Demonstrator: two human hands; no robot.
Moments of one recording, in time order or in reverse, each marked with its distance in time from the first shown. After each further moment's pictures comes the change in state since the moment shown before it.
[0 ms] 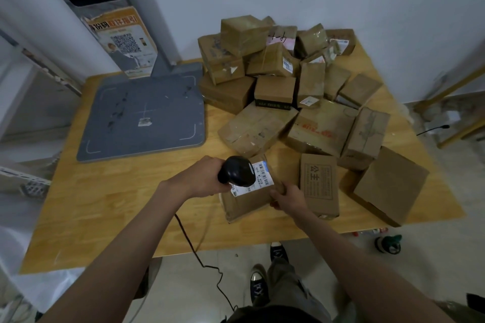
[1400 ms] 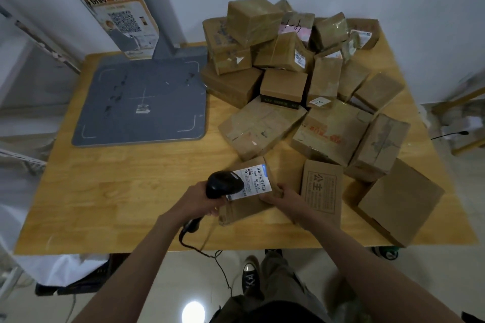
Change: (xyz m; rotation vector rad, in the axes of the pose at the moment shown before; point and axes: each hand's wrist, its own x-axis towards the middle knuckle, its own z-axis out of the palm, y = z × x) left_hand 0.014 -0.034 0.064 -0.558 0.023 -0.433; right_hand 0.033 -0.005 -0.022 -0.171 -0.281 0.081
